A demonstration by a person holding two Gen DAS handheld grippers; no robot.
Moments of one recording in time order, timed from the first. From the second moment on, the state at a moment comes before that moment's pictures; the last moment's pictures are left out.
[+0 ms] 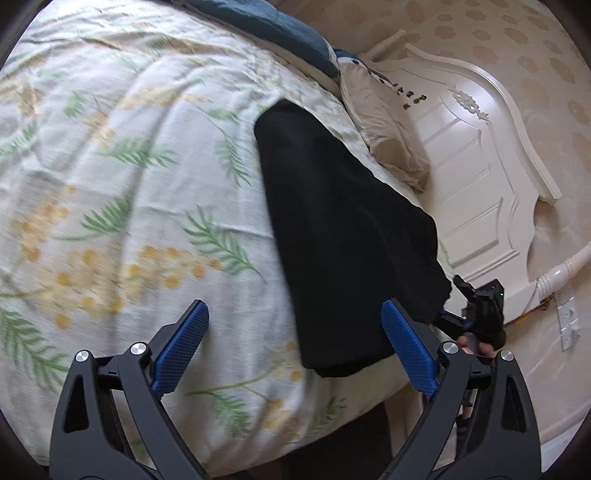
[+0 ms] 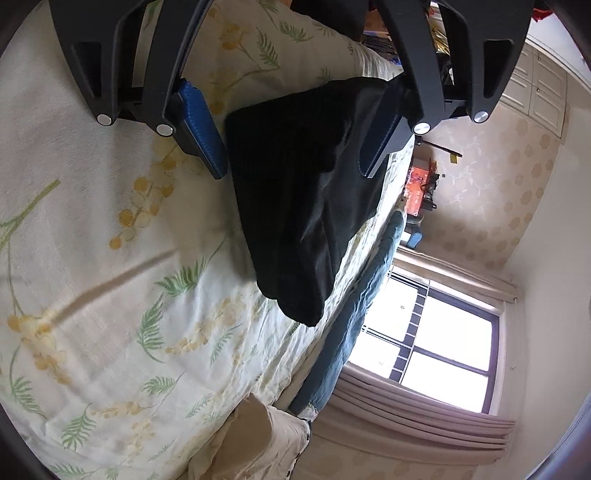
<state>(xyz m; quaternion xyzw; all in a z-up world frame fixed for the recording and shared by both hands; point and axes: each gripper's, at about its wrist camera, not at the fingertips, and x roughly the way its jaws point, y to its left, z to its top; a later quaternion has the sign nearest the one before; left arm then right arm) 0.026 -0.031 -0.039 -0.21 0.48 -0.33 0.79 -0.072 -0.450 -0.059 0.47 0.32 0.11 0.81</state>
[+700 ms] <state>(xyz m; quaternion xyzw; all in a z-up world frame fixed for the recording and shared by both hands) 0.037 -0.062 -0.049 -0.26 0.50 -0.35 0.75 -0.044 -0.442 -0.054 0.43 0.35 0.10 0.83</state>
